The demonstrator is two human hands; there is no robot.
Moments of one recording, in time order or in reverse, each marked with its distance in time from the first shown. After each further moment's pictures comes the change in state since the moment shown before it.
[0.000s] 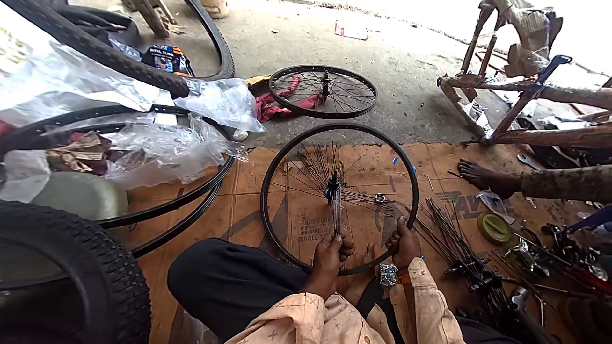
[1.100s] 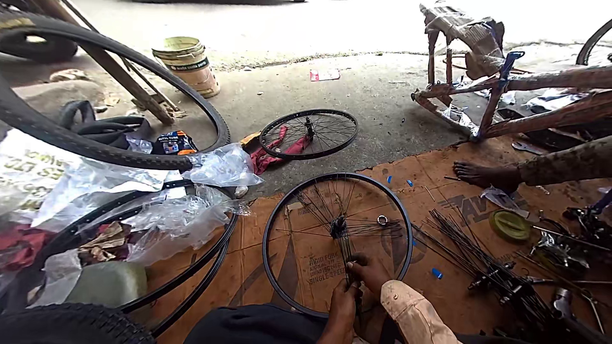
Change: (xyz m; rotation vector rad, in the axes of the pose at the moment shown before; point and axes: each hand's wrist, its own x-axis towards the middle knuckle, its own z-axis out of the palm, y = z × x) left_hand 0.001 -0.020 0.001 0.220 -0.034 -0.094; right_hand -0.029 0.036 0.061 -0.728 -0.573 -0.020
